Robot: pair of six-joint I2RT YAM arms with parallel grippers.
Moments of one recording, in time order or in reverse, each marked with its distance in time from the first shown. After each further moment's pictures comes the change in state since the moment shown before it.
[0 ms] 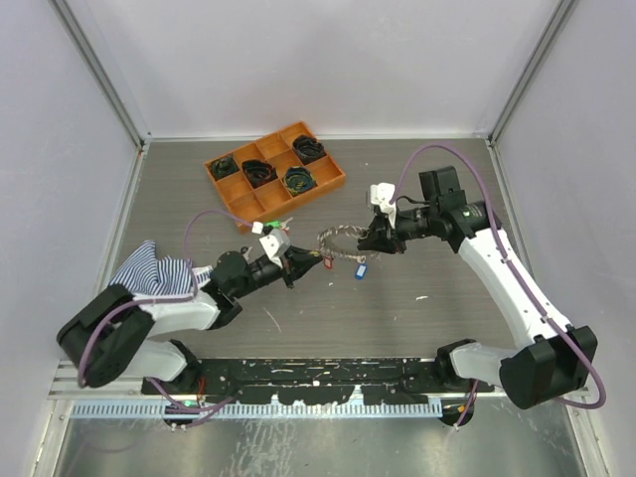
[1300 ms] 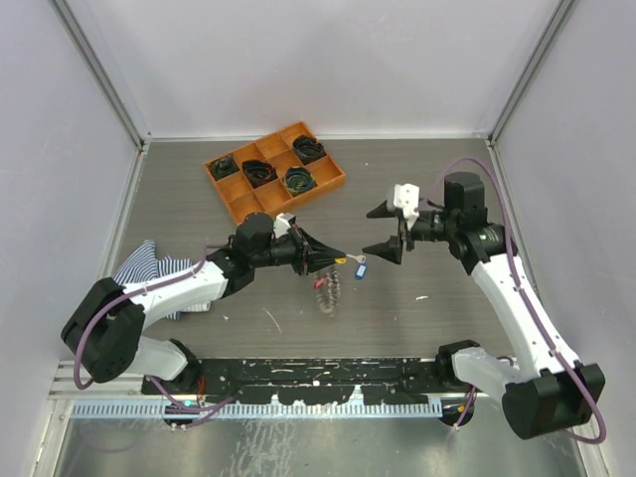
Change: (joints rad) left arm 0.042 -0.003 0.376 -0.813 0.238 -1.684; right arm -0.092 -0.117 -0.166 0.369 -0.036 0.235
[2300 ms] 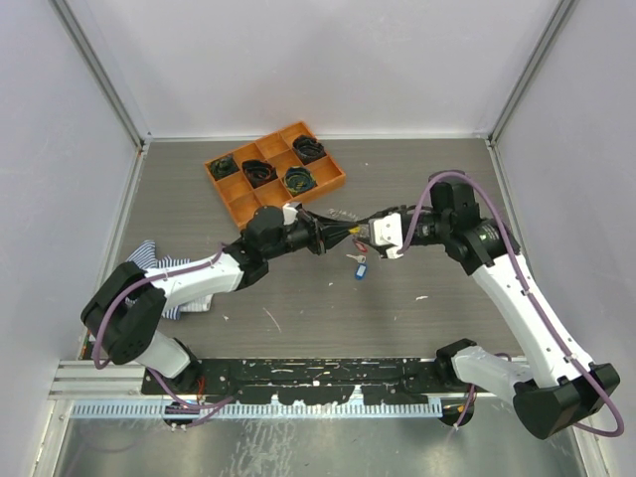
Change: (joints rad) left arm -0.042 0.126 0.087 0.233 -0.198 -0.281; right arm 0.169 -0.035 0.156 -0.253 0.130 -0.586
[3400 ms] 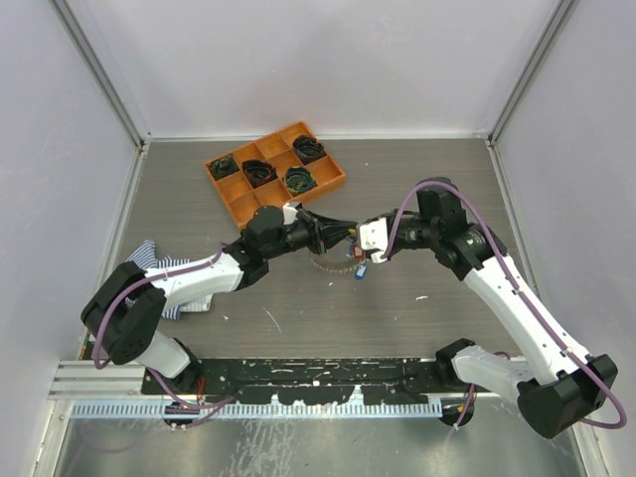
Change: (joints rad) left arm -0.004 0.000 0.003 0.008 0.000 -0.002; right arm 0.068 0.000 -0.090 0.115 0.137 0.031
